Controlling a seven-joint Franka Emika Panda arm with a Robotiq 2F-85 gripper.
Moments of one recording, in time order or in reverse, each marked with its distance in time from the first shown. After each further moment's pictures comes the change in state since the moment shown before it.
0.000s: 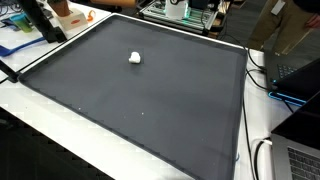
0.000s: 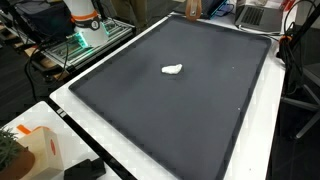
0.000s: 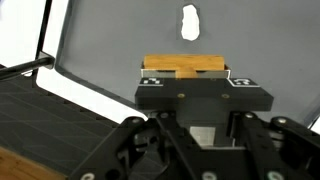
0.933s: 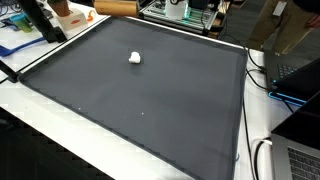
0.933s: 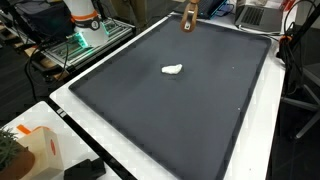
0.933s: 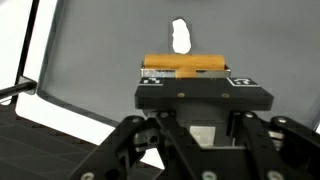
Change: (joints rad) arm -0.019 0.178 -0.006 0.185 0.039 -0.155 0.020
